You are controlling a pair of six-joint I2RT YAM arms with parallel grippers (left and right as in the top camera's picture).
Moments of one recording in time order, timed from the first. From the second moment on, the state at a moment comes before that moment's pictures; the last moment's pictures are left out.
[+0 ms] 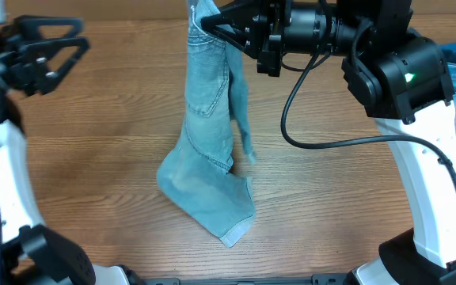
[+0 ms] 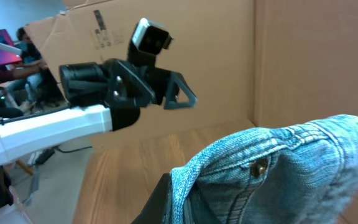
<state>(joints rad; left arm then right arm) 0.50 1.61 1.45 1.56 1.56 -1.90 0.44 1.73 2.27 -0.71 -0.95 -0.03</state>
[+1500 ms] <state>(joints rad) 0.19 1.92 2.61 -1.46 0.27 -0.33 0.44 1.73 2.27 -0.66 -1.03 0.11</state>
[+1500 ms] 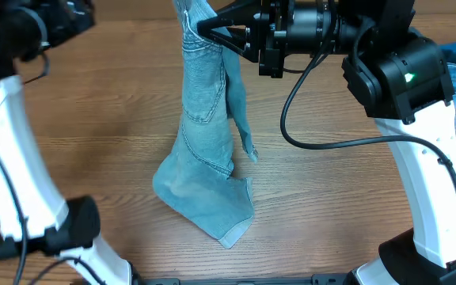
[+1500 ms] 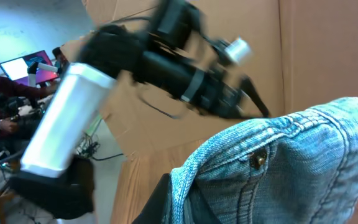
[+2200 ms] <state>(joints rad) -0.11 2.09 2.56 -1.46 0.05 -0.31 0.44 1.73 2.27 -0.65 -1.00 0.23</state>
